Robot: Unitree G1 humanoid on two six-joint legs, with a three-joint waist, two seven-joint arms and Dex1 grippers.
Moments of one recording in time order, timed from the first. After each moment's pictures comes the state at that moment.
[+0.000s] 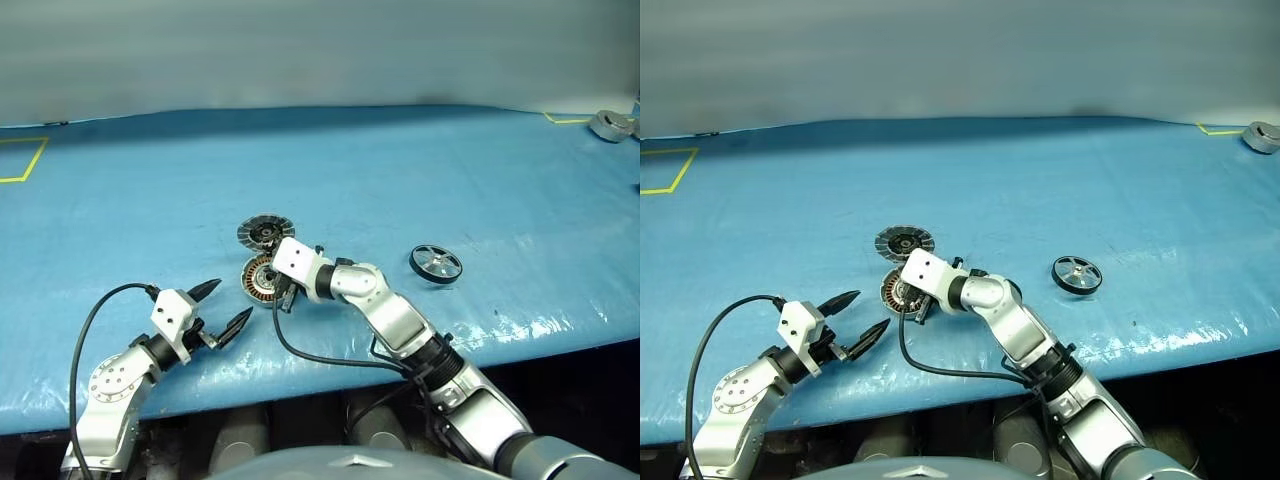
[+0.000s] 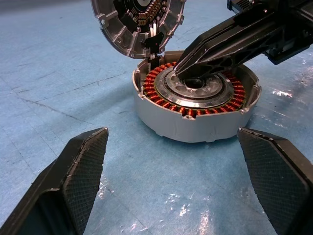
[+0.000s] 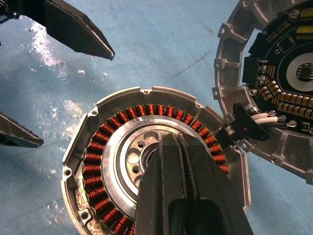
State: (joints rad) left arm 0.26 0.44 0.07 -0.12 -0.29 -0.08 -0.74; right arm -0.47 -0.17 0.56 0.02 -0.12 0.44 0.62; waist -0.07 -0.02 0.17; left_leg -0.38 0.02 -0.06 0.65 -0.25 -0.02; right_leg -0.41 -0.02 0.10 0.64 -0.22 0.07
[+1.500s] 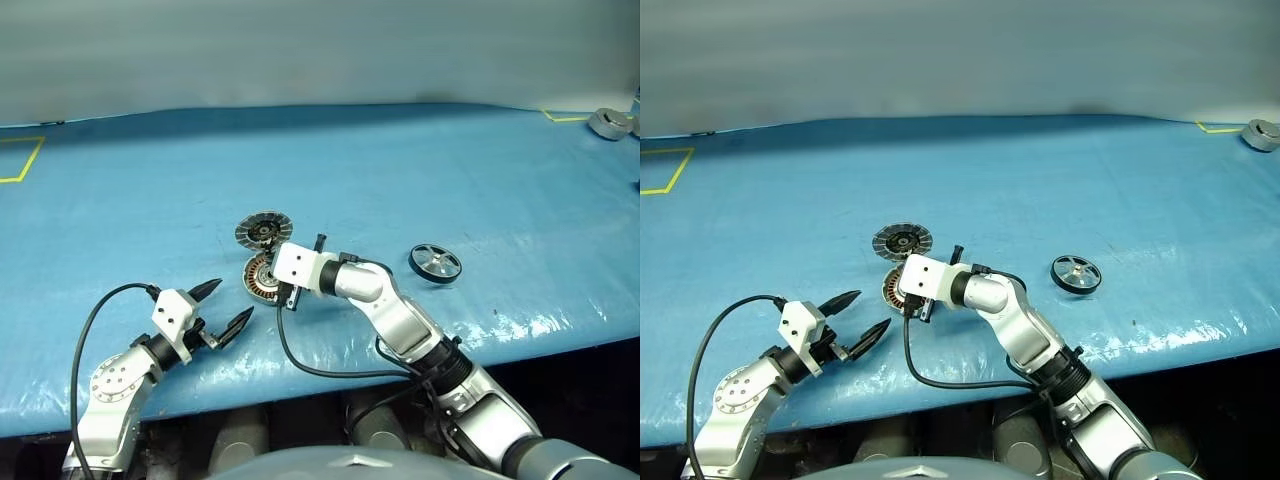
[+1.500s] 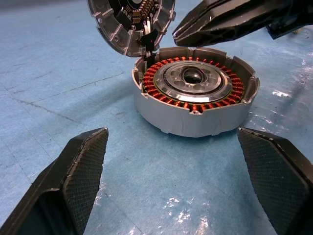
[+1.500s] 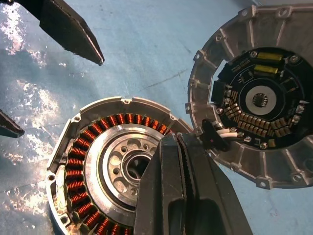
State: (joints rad) left arm 0.26 0.44 0.07 -0.12 -0.29 -0.08 -0.74; right arm -0.45 -0.19 0.56 0.00 -0.25 0.27 0.61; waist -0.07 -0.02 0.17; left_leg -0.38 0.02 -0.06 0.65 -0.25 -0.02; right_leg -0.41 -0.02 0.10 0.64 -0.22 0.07
